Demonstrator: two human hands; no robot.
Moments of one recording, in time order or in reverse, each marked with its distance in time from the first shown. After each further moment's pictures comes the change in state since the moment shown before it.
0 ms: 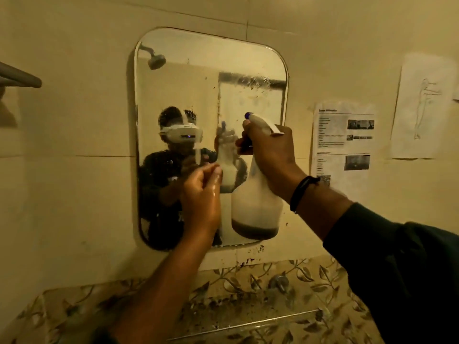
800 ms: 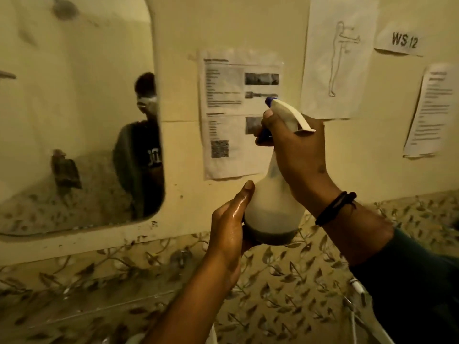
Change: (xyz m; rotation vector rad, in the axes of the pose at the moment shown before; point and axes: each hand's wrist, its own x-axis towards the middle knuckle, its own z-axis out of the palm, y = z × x) left_hand -0.177 -0.030 0.256 -0.372 -0.352 -0.678; right_hand -0.004 0.055 -0.294 -0.106 0.121 -0.104
